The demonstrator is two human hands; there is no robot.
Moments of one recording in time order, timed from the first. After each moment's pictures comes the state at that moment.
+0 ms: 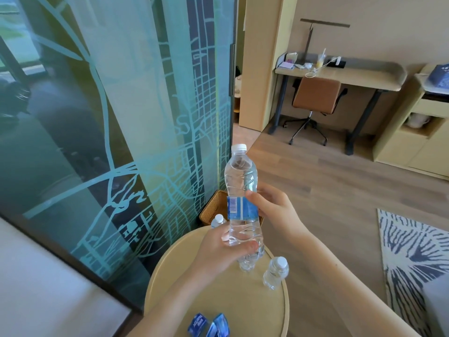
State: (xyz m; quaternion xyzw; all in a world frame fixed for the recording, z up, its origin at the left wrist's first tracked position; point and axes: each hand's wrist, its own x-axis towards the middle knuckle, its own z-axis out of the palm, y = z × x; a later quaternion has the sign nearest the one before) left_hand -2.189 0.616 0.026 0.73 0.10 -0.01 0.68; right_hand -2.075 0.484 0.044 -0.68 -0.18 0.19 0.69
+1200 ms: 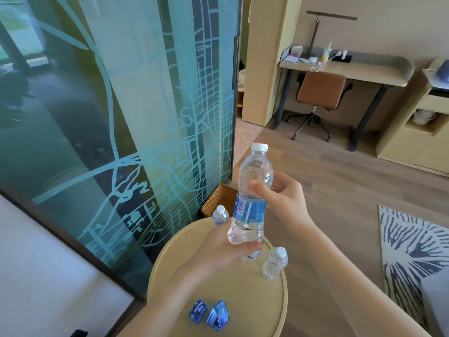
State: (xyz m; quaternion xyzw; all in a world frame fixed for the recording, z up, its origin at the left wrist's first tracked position) left_hand -2.201 0.615 0.013 0.78 0.09 -0.05 0.62; right_hand -2.086 0.474 0.051 -0.68 -0.16 0.10 0.71
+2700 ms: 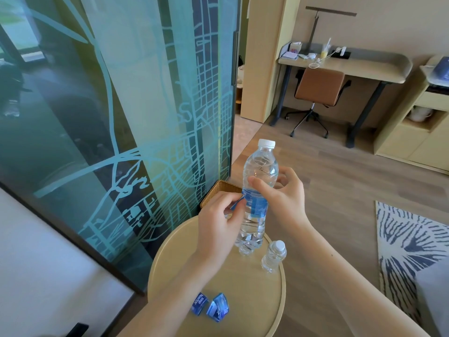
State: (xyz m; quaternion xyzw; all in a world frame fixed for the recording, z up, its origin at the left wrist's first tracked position) left_hand -2.190 0.603 0.021 0.82 0.06 0.36 0.45; right_hand -2.096 0.484 0.040 -0.68 -0.06 0.03 0.73
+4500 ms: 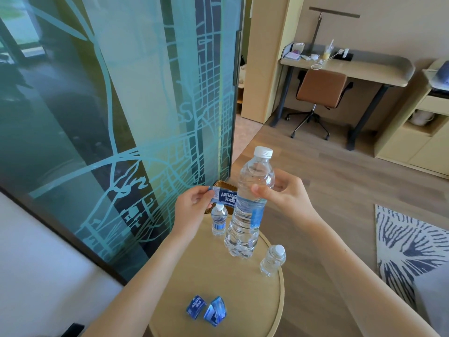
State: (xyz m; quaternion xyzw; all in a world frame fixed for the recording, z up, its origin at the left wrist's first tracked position) left_hand -2.153 0.678 -0.010 0.72 0.19 0.22 0.63; right_hand -2.084 0.465 0.068 -0.68 -0.27 0.12 0.67
